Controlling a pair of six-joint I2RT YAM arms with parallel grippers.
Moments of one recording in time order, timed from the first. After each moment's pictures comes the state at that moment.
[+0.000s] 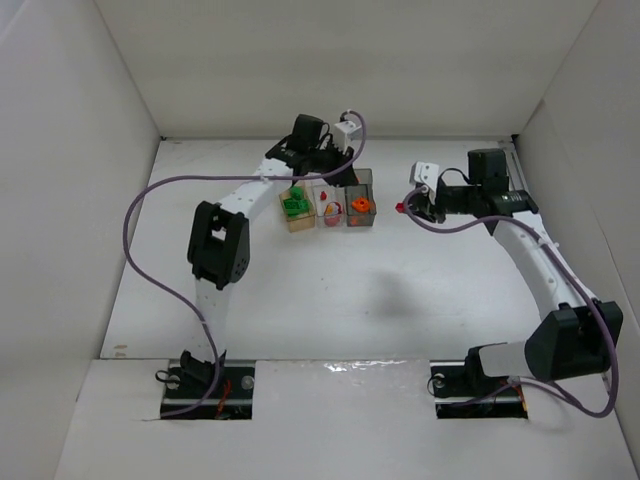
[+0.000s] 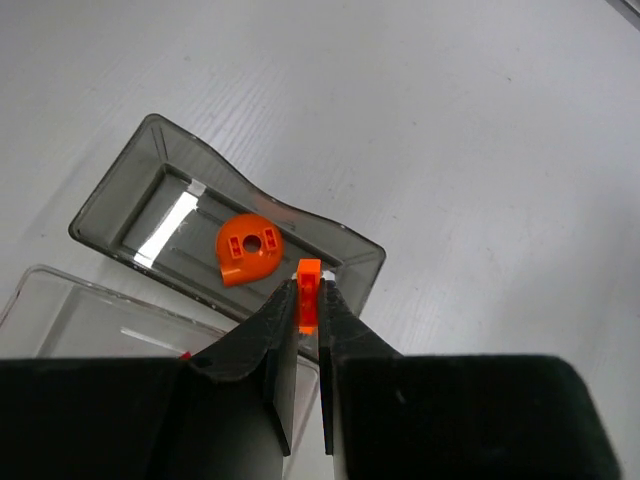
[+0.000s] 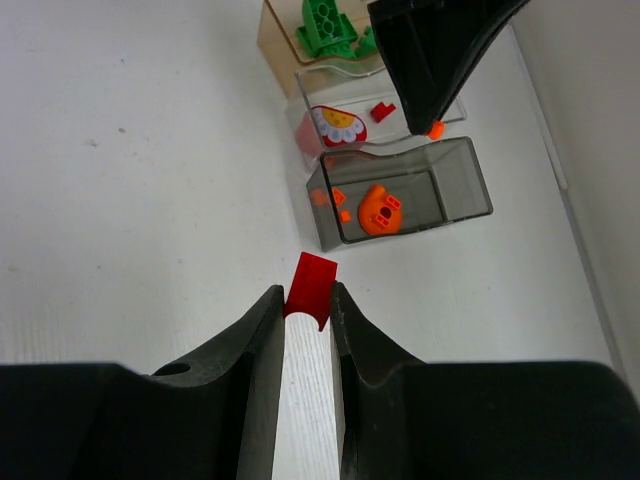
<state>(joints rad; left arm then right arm) -0.48 2.13 1.87 -0.37 0.67 0.08 0.14 1.35 1.21 -0.59 -0.88 -0.98</state>
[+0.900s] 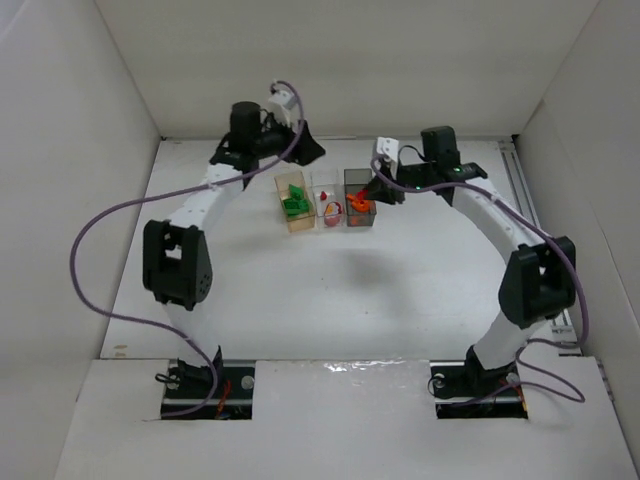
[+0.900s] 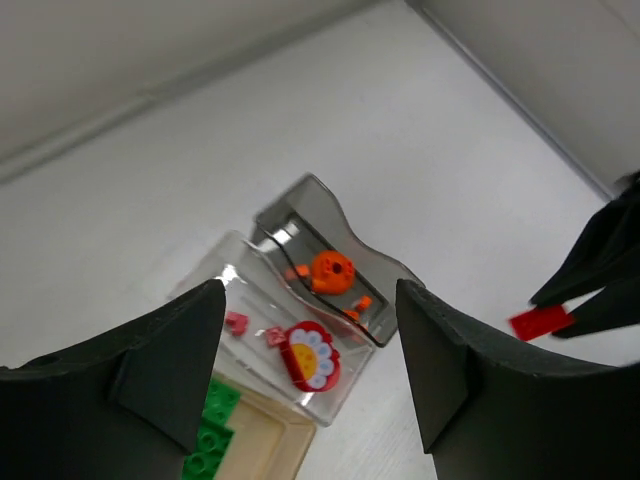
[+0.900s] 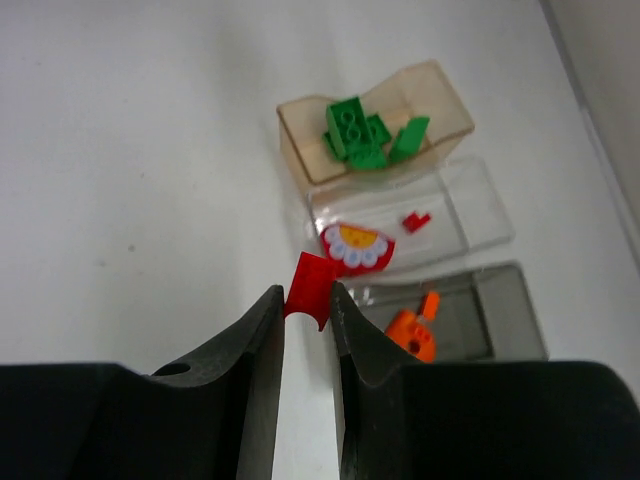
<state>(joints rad) -0.30 1.90 1.60 -0.05 0.66 -0.16 0.25 1.65 1.39 -0.43 -0.97 -0.75</state>
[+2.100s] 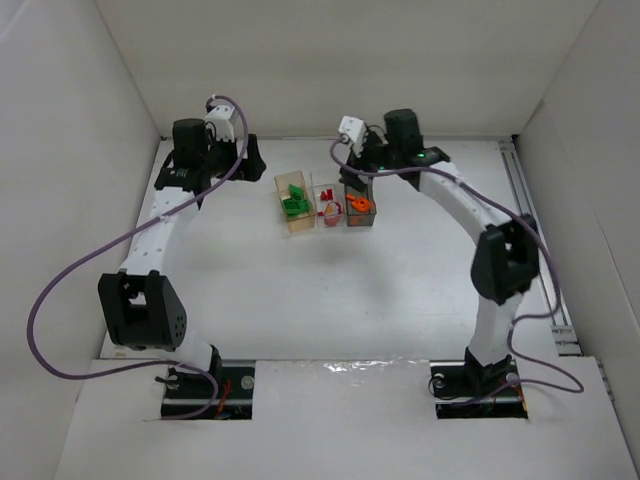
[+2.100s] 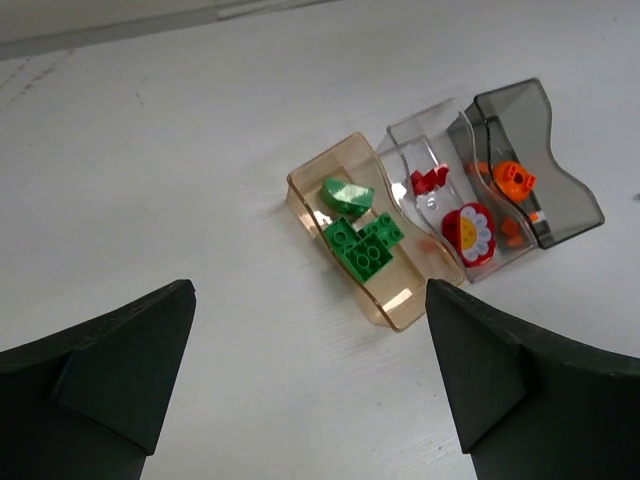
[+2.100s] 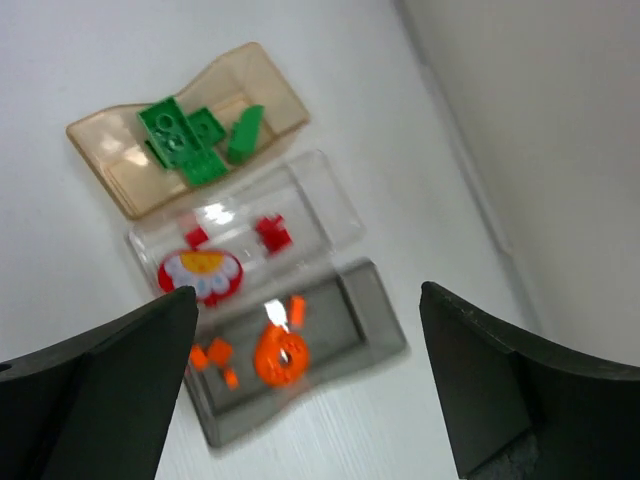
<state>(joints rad) -0.07 1.54 1.41 -0.36 0.35 -0.03 0.43 2.00 1.77 -0.33 -0.54 -0.66</state>
